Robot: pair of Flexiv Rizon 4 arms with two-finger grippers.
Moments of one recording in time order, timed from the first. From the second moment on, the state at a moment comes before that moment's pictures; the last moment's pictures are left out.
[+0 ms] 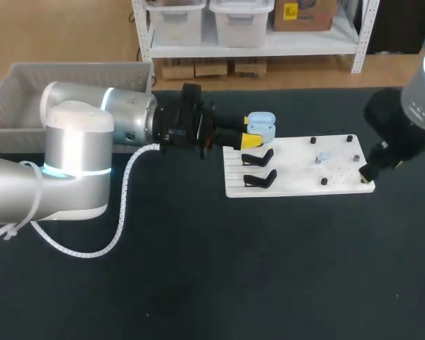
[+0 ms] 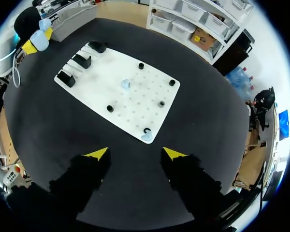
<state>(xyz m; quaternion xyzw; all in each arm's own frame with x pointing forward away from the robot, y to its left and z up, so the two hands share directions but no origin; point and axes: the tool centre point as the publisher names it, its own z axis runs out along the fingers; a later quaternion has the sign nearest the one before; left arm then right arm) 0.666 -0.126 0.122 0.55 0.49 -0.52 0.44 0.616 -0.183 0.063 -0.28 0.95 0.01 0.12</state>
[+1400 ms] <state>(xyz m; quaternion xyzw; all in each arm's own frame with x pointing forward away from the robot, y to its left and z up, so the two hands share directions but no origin) 0.666 -0.126 0.122 0.55 0.49 -0.52 0.44 0.639 -0.192 0.020 -0.28 0.96 0.01 0.07</state>
